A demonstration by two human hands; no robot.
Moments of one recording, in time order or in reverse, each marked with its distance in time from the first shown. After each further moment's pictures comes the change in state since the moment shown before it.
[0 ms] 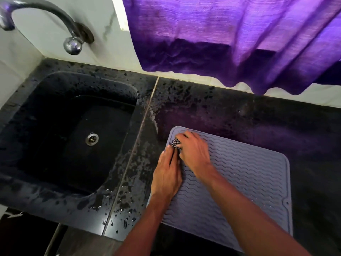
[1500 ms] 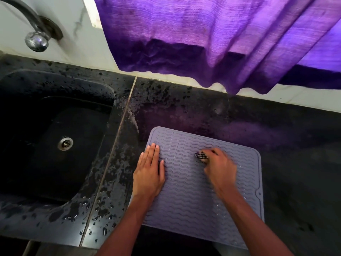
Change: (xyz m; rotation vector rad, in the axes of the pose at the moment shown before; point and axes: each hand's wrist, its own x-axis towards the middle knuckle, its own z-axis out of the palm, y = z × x) left_hand -0.002 -0.002 0.008 0.009 -0.099 -0.075; right_hand -0.091 0.078 -0.042 -0.091 0.016 0.434
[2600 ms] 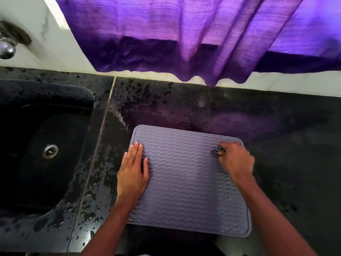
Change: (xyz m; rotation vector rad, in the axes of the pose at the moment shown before) left_hand -0.001 -0.001 -0.001 -0.015 -0.007 -0.008; right_hand 0.004 0.076 -0.039 -0.008 -0.020 0.296
